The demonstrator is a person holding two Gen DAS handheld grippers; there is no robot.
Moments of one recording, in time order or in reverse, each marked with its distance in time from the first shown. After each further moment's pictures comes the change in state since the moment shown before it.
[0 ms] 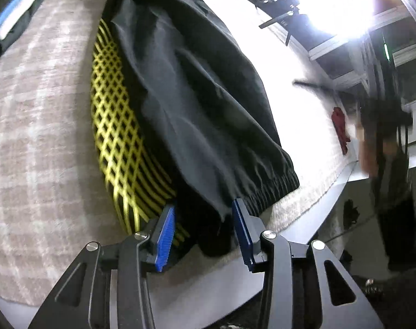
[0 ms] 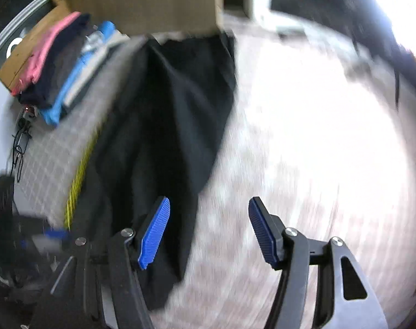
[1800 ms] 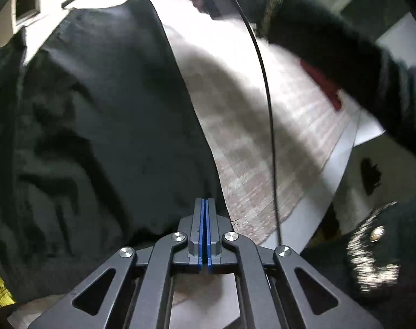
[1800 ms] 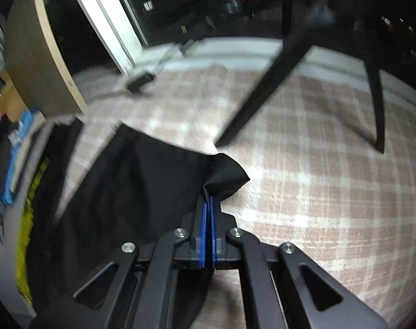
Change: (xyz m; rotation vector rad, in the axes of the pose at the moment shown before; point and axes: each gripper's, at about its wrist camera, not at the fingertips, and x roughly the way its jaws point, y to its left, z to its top) left arm 0.156 -0.270 0.040 0.320 0.025 0.066; right arm 0.034 -0.282 0.177 0.071 -0.192 0.034
